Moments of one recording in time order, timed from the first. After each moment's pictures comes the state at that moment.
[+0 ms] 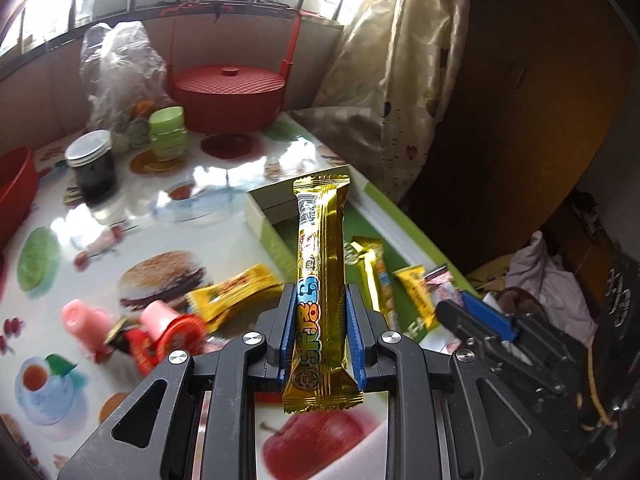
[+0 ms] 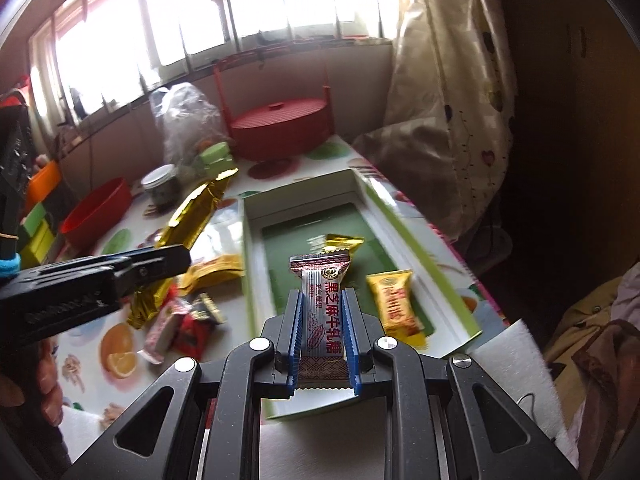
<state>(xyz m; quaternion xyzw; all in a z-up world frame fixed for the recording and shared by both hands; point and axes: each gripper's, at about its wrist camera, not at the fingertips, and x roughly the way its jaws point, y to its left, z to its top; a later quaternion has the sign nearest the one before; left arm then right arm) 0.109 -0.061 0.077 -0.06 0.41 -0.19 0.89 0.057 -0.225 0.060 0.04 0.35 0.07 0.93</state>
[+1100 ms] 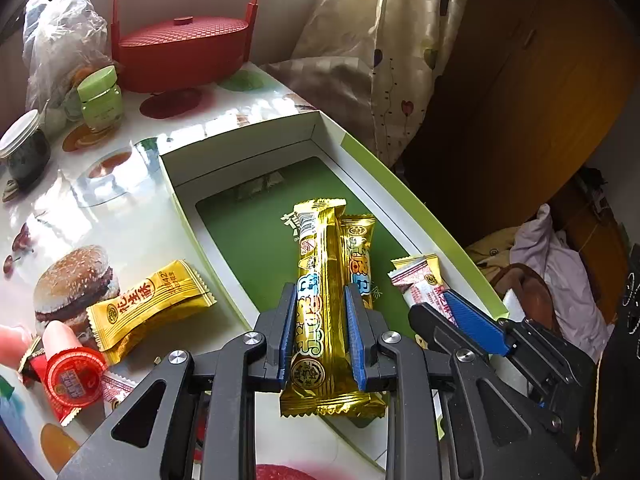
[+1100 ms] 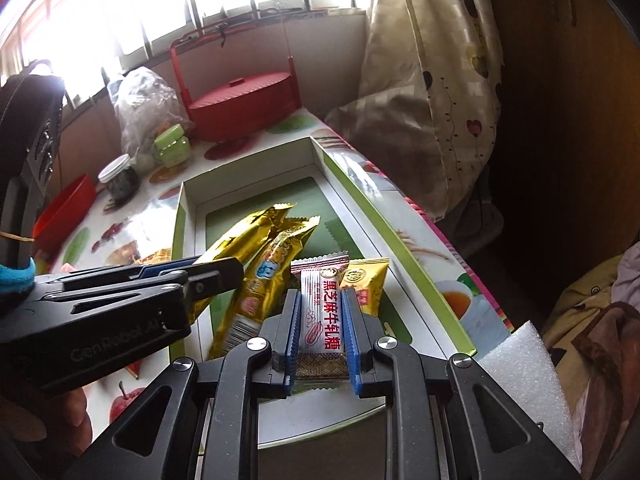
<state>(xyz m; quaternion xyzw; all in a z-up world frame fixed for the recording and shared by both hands) 0.153 -0.123 0.026 -0.04 0.48 -0.20 0.86 0.094 -0.248 0.023 0.05 0.39 0.04 0.92</state>
